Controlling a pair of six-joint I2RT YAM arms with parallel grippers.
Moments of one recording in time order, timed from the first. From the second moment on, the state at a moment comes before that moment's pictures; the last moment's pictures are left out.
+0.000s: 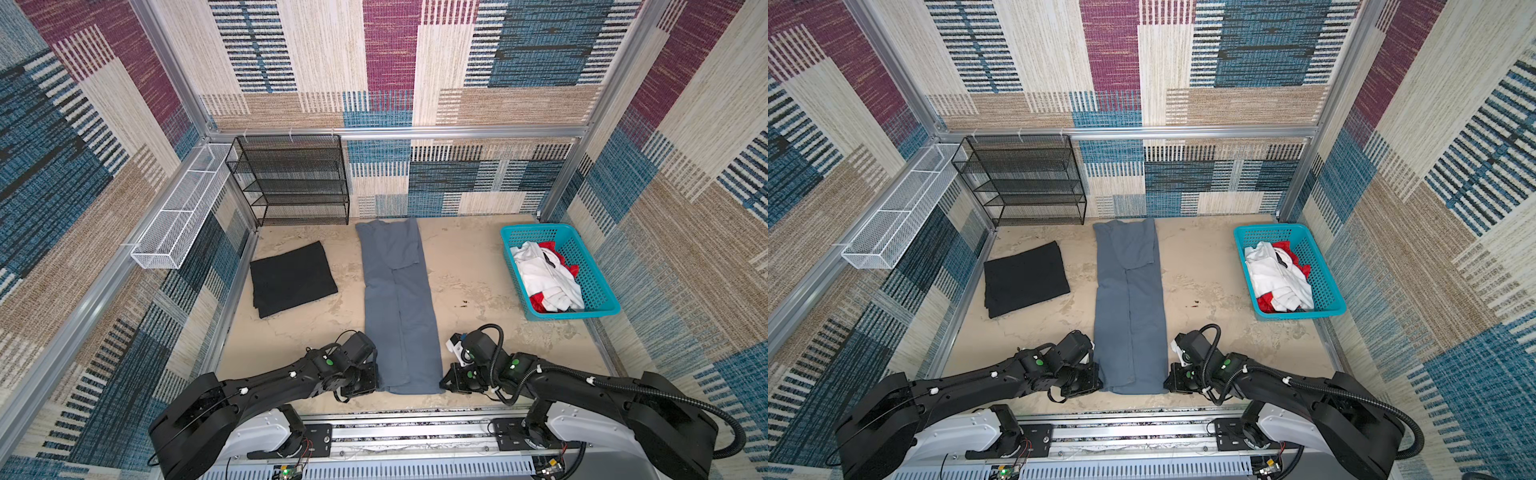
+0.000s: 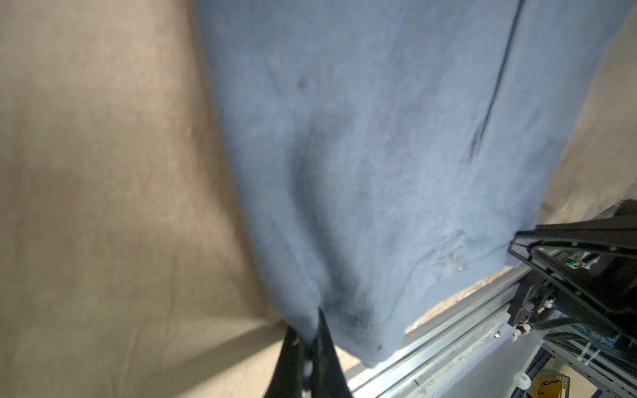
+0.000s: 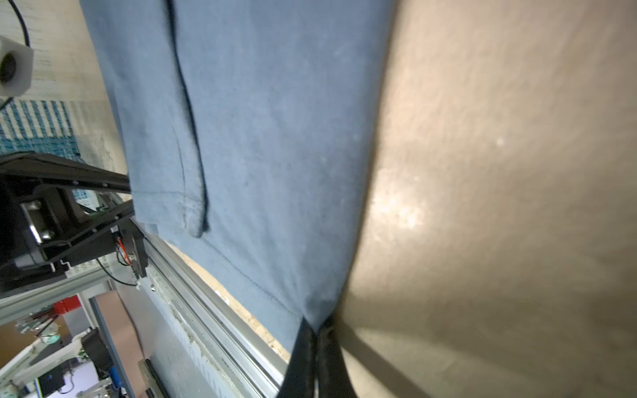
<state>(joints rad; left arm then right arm) -0.87 1.20 0.44 -0.40 0.24 -0.99 0.80 1.09 0.31 -0.22 -0.38 0.84</state>
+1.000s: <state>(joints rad) -0.96 0.84 0.66 -0.87 0.10 -0.97 0.80 0.78 0.49 -0.46 -0.33 0.85</state>
